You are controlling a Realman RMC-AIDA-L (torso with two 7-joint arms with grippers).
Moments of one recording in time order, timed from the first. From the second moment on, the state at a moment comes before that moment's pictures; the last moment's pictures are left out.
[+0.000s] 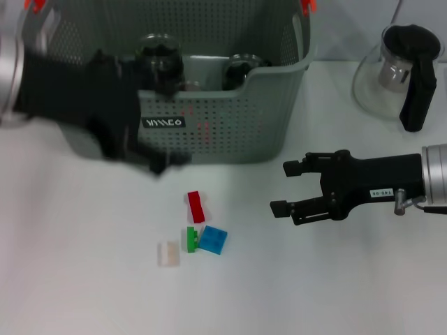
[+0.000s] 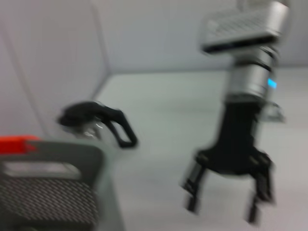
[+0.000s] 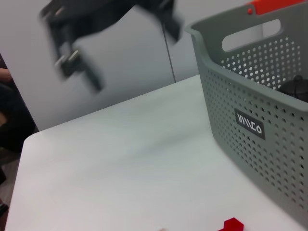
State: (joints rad) left arm -0.57 -2.13 0.82 1.61 2.18 1.91 -1.79; right arm 0.58 2.07 -1.05 -0.75 -1.92 -1.48 1.56
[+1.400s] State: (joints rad) left arm -0.47 -2.17 1.32 1.21 2.54 1.47 -1.75; right arm 0.59 2.06 -1.04 -0.71 -1.92 -1.46 1.56
